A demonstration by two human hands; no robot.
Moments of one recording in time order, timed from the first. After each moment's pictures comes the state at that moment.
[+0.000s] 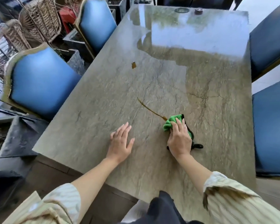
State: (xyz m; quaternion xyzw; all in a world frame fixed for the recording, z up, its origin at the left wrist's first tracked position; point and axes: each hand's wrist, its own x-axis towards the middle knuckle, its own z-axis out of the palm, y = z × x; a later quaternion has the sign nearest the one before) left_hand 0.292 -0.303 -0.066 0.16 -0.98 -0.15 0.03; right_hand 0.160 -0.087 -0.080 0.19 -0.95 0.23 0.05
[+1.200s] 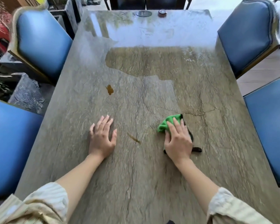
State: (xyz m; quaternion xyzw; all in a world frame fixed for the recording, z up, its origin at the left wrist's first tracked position) left_hand 0.098 -0.453 -0.084 0.08 -0.98 -0.15 0.08; right_hand 0.062 -0.168 -0.080 0.03 -0.98 0.18 0.09
